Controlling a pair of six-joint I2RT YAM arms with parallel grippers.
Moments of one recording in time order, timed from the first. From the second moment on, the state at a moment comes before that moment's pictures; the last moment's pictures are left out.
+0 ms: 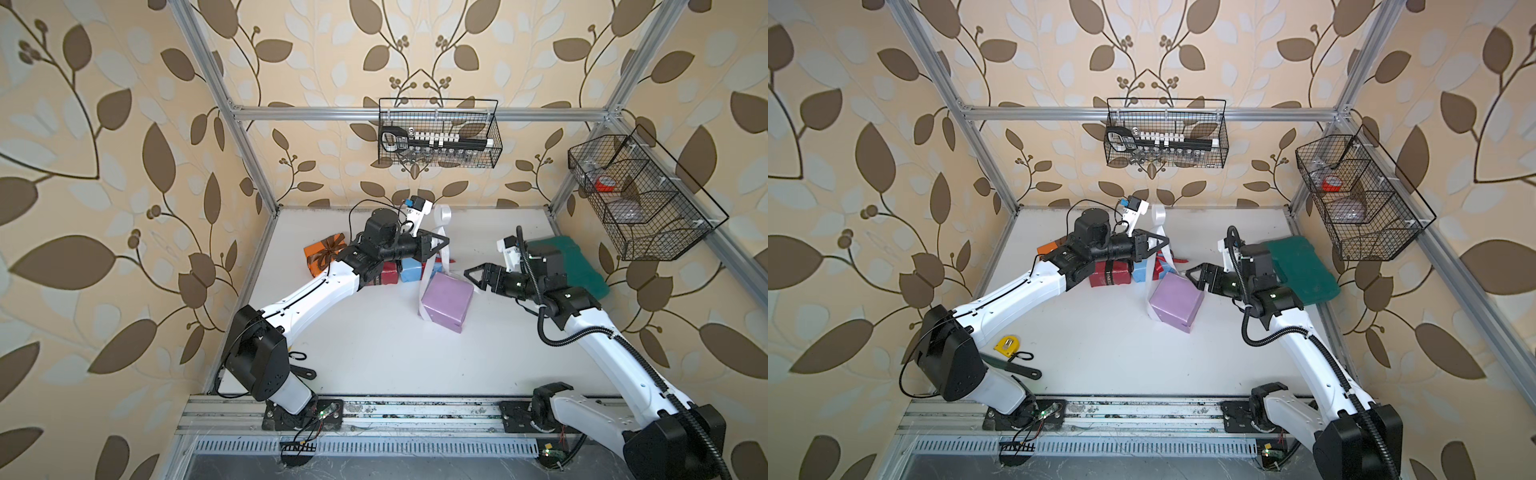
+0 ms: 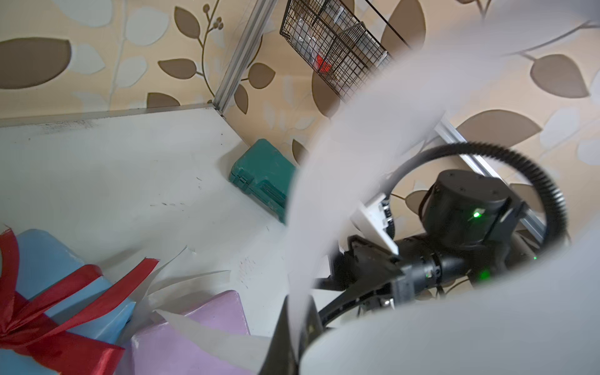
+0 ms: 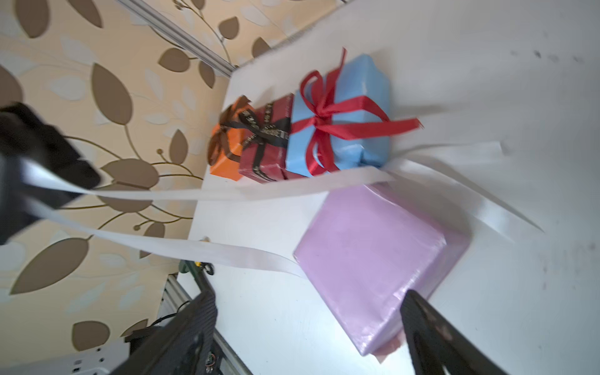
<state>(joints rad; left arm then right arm) -0.61 1.54 1.29 0.03 0.59 -0.53 0.21 1.06 0.82 -0.45 -0.44 0.54</state>
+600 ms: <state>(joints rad) -0.61 1.50 1.24 -0.06 0.57 -0.54 0.42 1.23 0.68 -0.32 -0.22 0.64</state>
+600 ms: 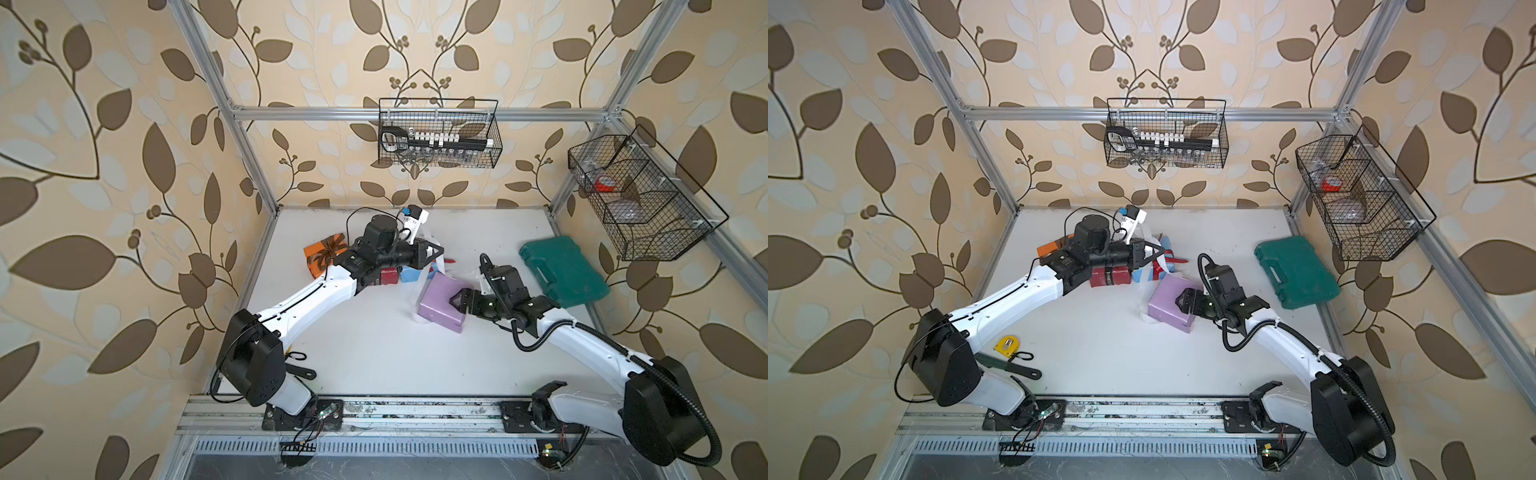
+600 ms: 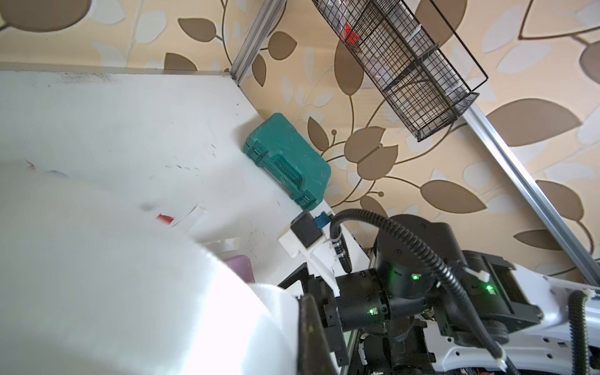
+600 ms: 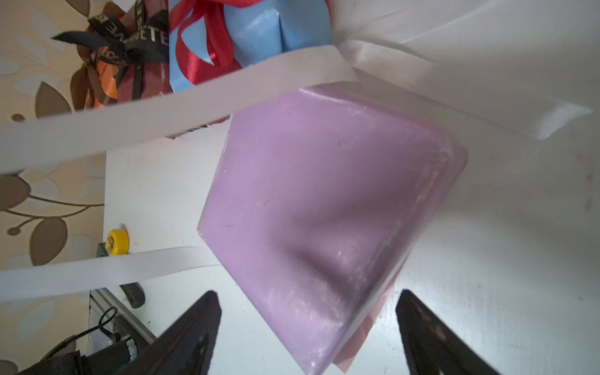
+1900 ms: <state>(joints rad) -0.08 1.18 1.22 -0.35 0.59 -0.61 0.37 1.40 0.70 -0.20 -0.03 0.70</state>
